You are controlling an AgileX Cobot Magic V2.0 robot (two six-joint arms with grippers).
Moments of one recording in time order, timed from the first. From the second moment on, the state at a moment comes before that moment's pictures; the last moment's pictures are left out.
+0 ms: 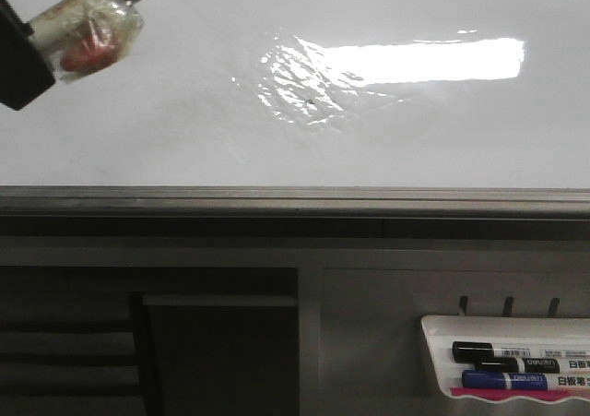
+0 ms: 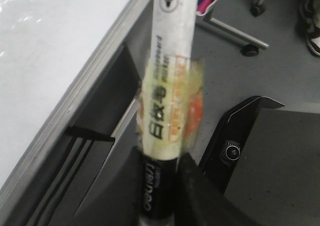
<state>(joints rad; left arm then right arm) -0.54 1.14 -0.99 -0.35 0.98 0.72 0.14 0.84 -0.93 0.51 1.05 -0.67</state>
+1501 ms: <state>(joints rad) -0.83 1.31 -1.15 -0.36 0.97 0.84 0.54 1.17 -1.04 0.69 0.93 -1.18</state>
